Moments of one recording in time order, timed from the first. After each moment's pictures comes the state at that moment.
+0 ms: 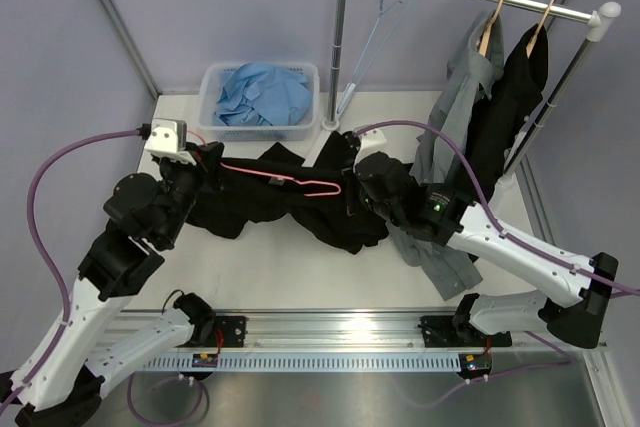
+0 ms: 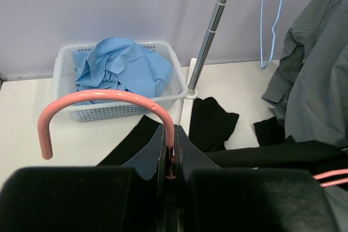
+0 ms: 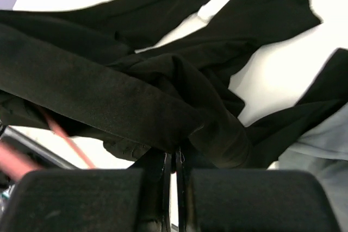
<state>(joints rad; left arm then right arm) -0.65 0.69 1.13 -0.42 -0.38 -0.13 1.00 1.24 1.27 -0.59 0.36 0.49</state>
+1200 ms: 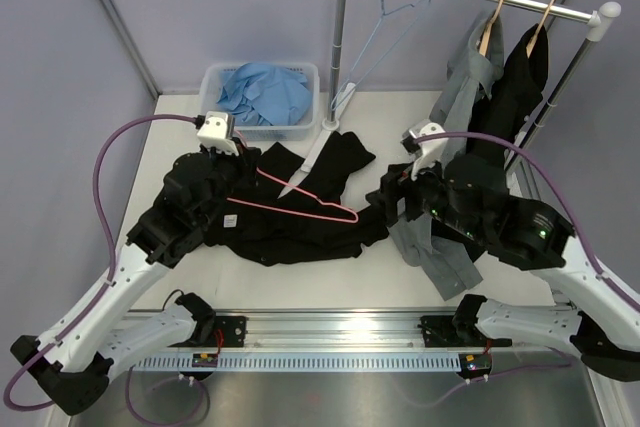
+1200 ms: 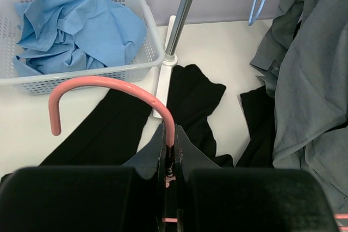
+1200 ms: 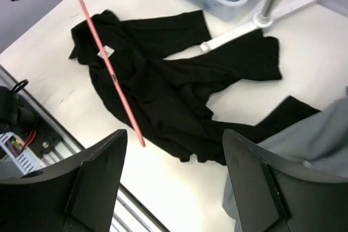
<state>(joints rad) -0.64 0.86 1.01 -0.30 -0.28 -0.25 0.99 0.95 1.38 -0.79 0.26 0.19</state>
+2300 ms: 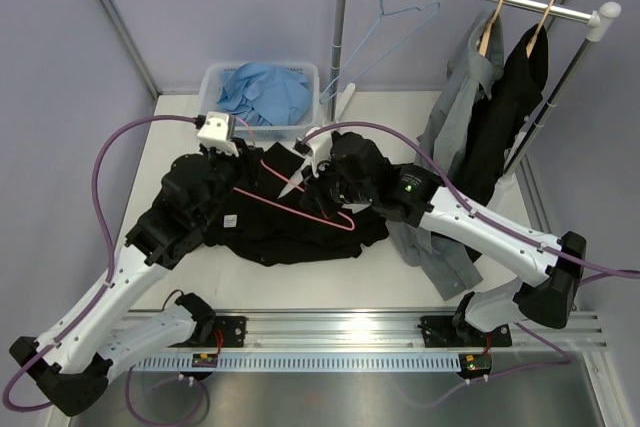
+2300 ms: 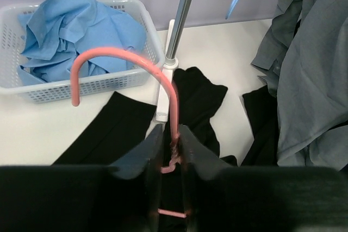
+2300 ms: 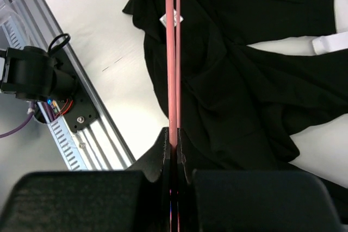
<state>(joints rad) -0.64 0.86 1.01 -0.29 -0.27 -0.21 0.99 1.44 1.43 -0.55 -0.12 0.17</state>
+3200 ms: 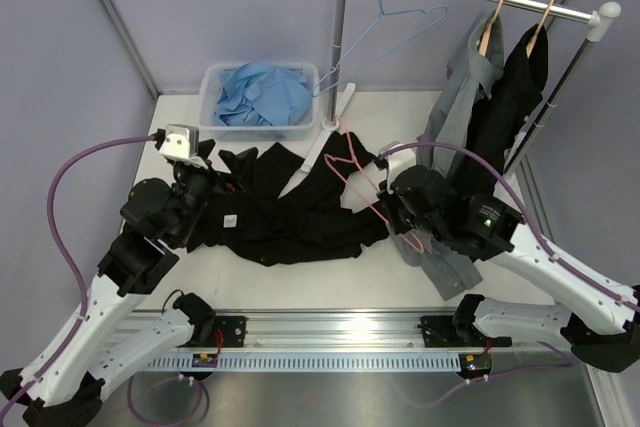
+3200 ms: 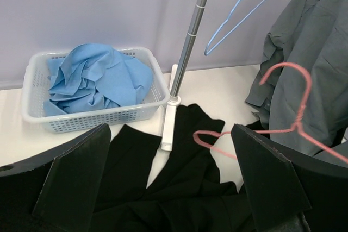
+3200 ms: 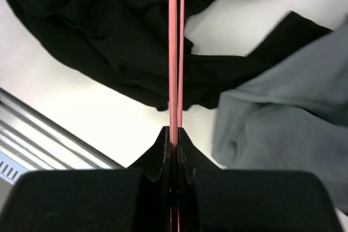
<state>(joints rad) -0.64 0.67 0.97 -0.23 -0.30 -0.15 0.97 1.07 1.23 -0.87 0.29 0.27</state>
